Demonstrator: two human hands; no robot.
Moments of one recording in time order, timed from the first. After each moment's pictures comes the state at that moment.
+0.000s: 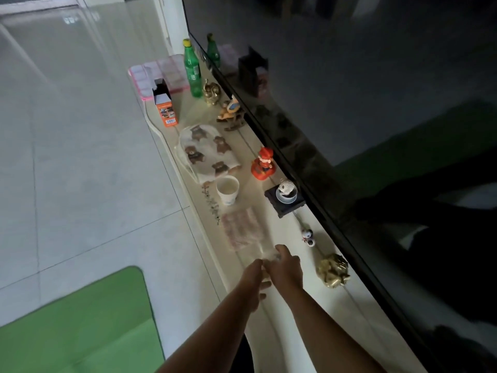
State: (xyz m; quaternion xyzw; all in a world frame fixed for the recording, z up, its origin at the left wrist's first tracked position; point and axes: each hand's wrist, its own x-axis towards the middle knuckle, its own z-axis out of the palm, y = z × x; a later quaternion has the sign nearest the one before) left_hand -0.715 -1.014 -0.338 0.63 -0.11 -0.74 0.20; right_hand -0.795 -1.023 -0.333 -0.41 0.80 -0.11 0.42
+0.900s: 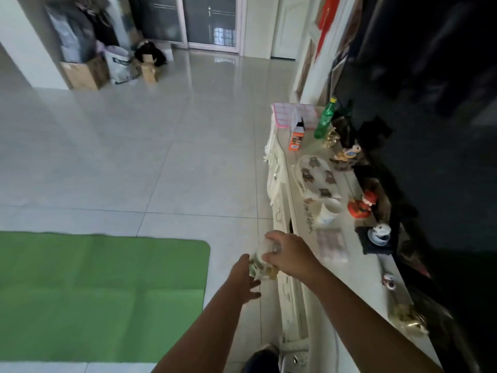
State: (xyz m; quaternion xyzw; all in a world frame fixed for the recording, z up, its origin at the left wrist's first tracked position) left_hand -0.492 -0.845 -0.269 0.59 0.06 -0.67 0.44; right_hand -0.588 -0.902 -0.176 -0.79 0.50 0.02 0.35
